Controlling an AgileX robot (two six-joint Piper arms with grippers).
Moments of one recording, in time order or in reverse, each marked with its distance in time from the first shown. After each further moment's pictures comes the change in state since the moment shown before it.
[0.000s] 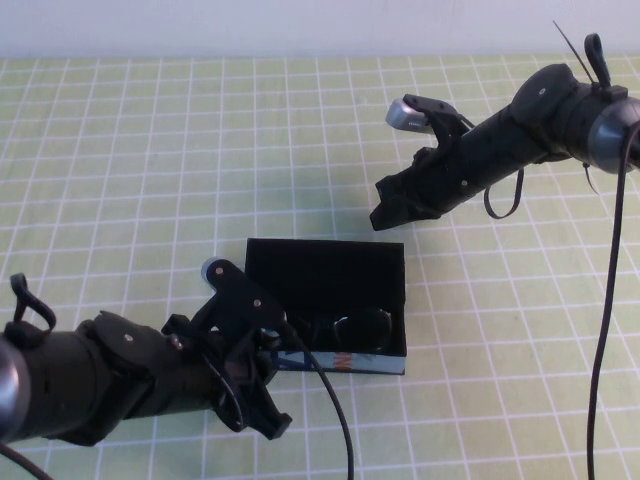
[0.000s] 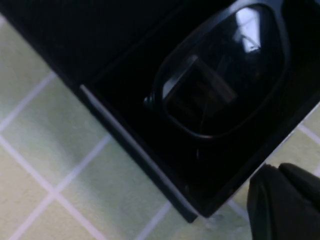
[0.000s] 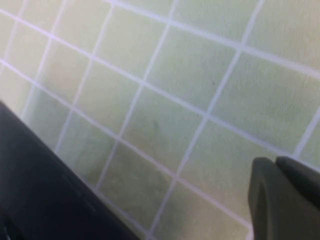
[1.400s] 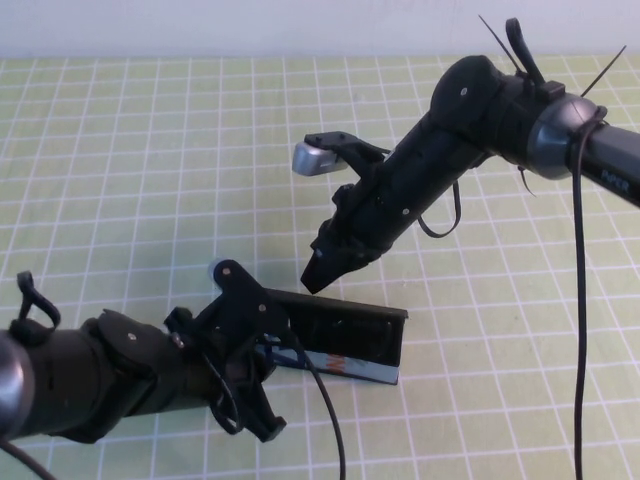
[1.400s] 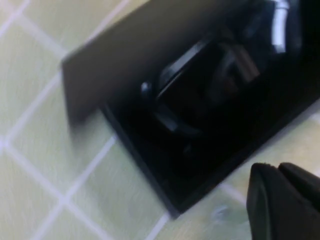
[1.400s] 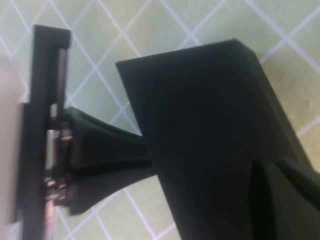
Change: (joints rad) right arm 0.198 -0.087 0.000 -0.070 0.249 -0.056; left arm 0.000 0.020 -0.013 0.006 -0.029 0.066
